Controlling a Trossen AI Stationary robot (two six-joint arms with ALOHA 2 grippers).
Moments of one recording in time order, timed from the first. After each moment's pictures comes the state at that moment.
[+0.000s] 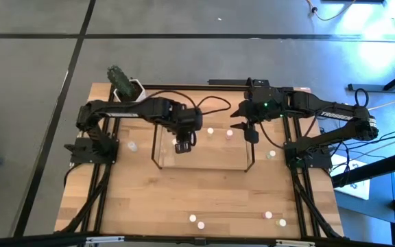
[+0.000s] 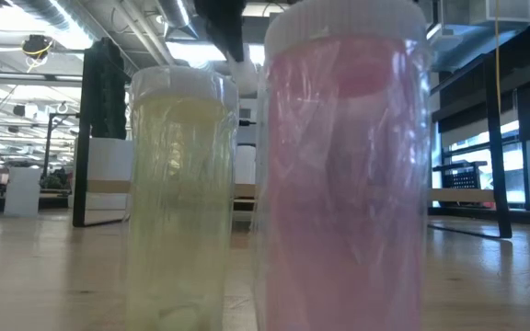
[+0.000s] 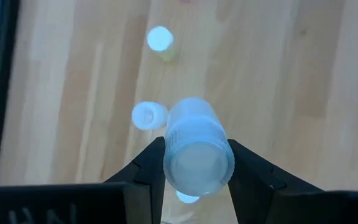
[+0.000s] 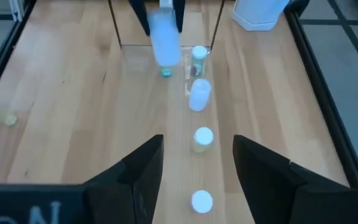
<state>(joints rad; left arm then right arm) 0.02 1.76 1.80 -1.23 -0.14 -0.11 -0.15 1.21 1.28 -0.78 -0.07 -0.10</state>
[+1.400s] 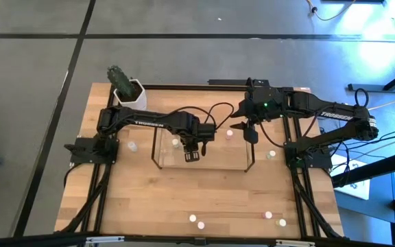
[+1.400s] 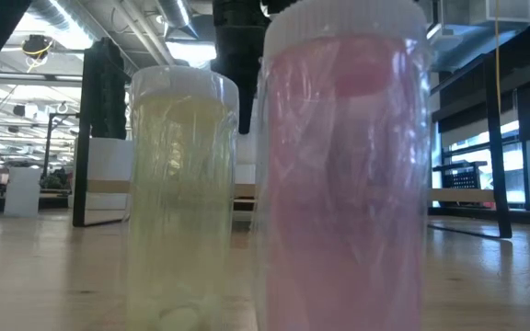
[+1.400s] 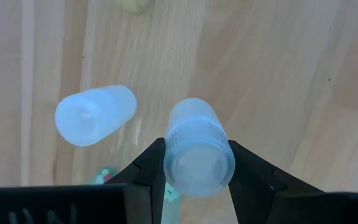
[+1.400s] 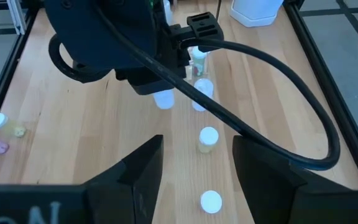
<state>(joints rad) 0.01 1.99 1.78 -1.21 -0.10 -0.21 -0.15 1.21 1.28 -0.77 -0.07 -0.03</state>
